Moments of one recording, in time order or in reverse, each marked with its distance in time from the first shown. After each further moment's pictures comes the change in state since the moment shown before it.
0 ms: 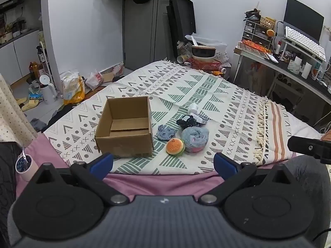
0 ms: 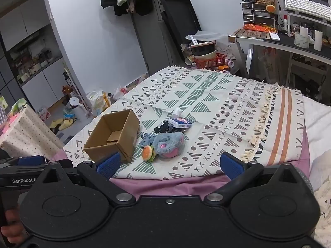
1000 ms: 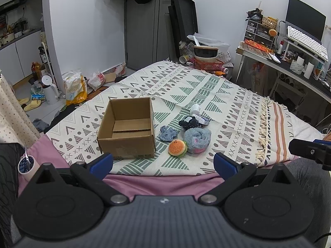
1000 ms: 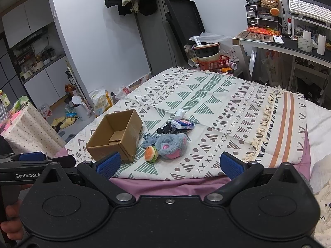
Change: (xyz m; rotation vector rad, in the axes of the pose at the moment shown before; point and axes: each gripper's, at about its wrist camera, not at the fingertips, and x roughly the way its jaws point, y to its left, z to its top) left arm -0.003 0.002 0.004 -0.009 -0.010 0.016; right arm -0.003 0.004 0.002 -0.026 -0.016 0.016
